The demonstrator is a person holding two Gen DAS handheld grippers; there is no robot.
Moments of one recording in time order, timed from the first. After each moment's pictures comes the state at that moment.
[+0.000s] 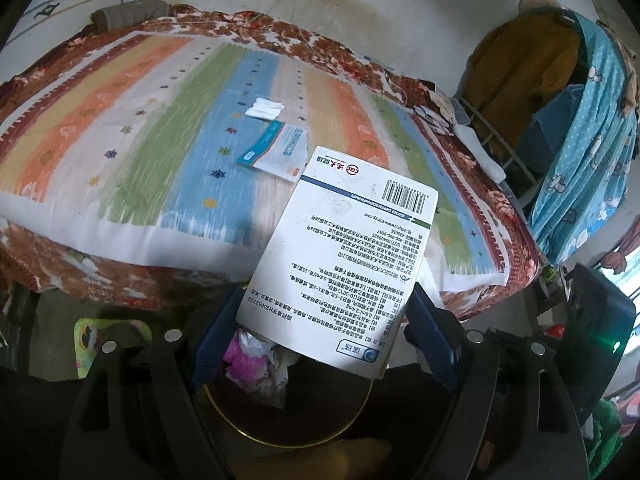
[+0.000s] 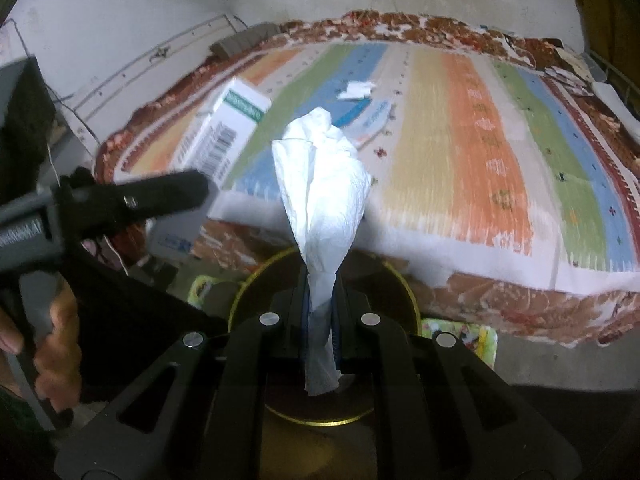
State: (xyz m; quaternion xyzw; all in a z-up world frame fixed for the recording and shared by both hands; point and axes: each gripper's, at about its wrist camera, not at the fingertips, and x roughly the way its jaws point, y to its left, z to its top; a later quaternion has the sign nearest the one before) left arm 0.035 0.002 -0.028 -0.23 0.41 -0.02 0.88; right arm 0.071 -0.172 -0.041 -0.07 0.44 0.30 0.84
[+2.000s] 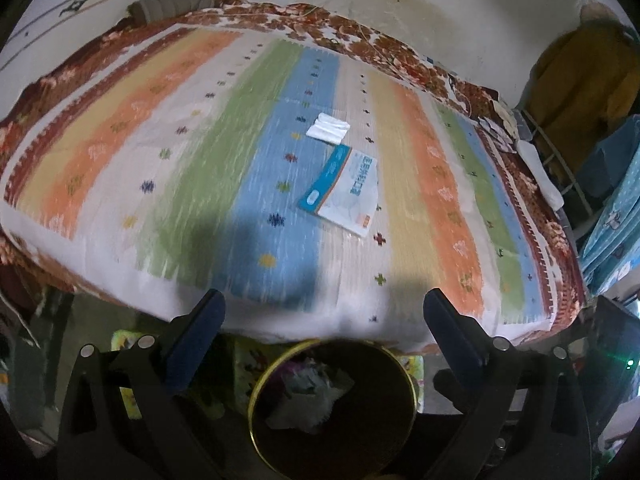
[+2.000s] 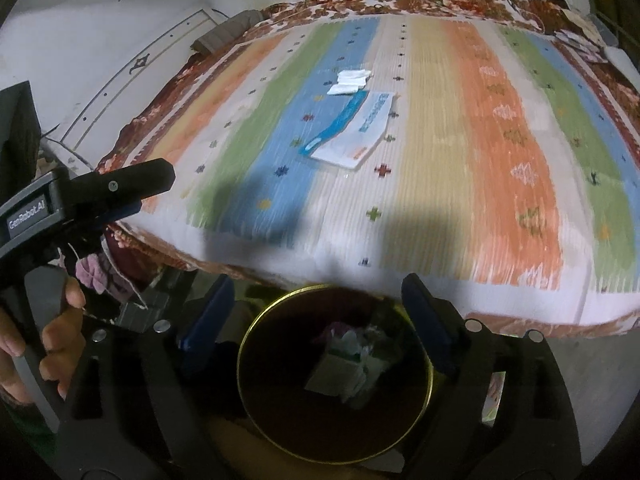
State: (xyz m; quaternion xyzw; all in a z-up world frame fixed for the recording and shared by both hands) left arm 0.124 0.059 -0.012 -0.22 0.44 0.08 0.87; right arm 0.170 -0.139 -0.040 -0.03 0.49 0.31 0.81
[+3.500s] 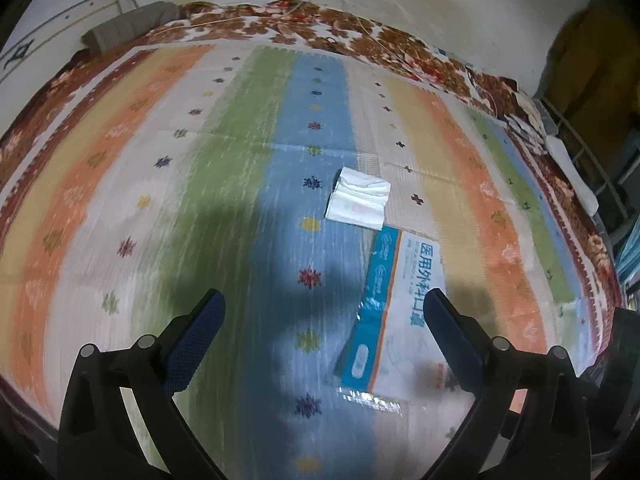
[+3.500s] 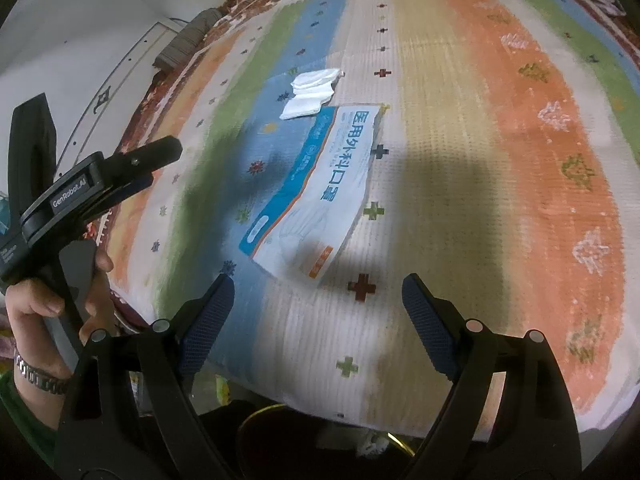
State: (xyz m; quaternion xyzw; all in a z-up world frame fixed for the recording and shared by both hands) left arm 0.315 0.136 -0.064 -0.16 0.46 0.06 0.87; right arm 0.340 -0.092 -0.101 0.05 0.56 0.30 0.77
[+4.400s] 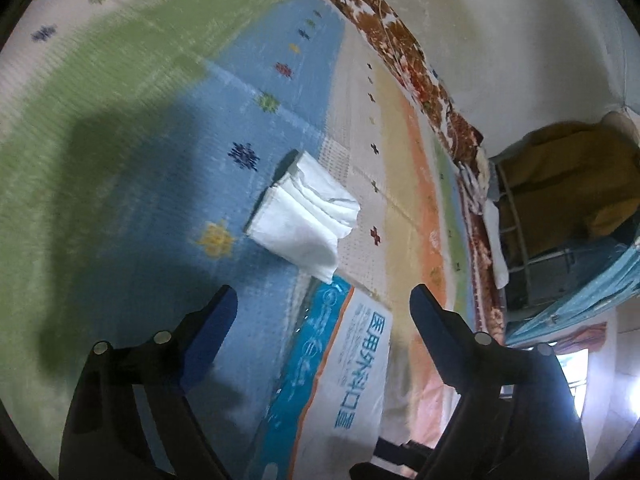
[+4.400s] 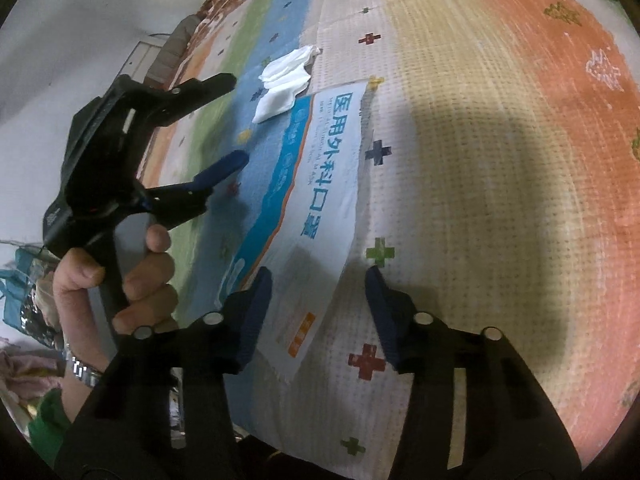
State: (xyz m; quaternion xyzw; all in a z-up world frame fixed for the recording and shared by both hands) left arm 0.405 0.158 -0.160 -0.43 0.44 -0.06 0.79; right arm 0.394 -0.072 -0.156 0.13 0.60 0.30 0.73
